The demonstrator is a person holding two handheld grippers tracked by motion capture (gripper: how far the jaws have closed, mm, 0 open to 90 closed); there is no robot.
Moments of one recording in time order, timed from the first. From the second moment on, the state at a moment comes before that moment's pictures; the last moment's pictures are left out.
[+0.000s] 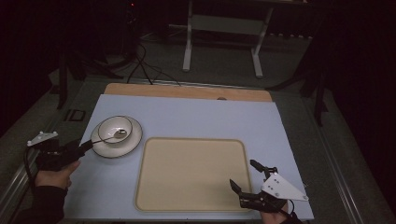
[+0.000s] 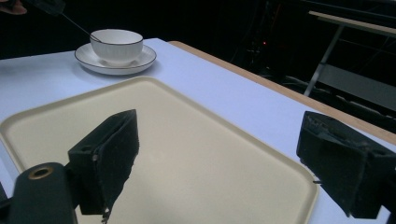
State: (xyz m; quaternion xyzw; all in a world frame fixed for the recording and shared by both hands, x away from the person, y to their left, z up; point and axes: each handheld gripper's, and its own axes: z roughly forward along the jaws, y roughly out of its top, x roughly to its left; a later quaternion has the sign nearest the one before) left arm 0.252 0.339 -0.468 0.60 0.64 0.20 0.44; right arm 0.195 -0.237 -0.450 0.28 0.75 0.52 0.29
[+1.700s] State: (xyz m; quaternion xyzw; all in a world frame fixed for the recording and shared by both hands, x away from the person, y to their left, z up) left arm 0.261 0.343 -0.456 0.55 0.64 0.22 0.49; right arm 0.197 -0.240 -0.450 0.28 0.74 0.53 0.29
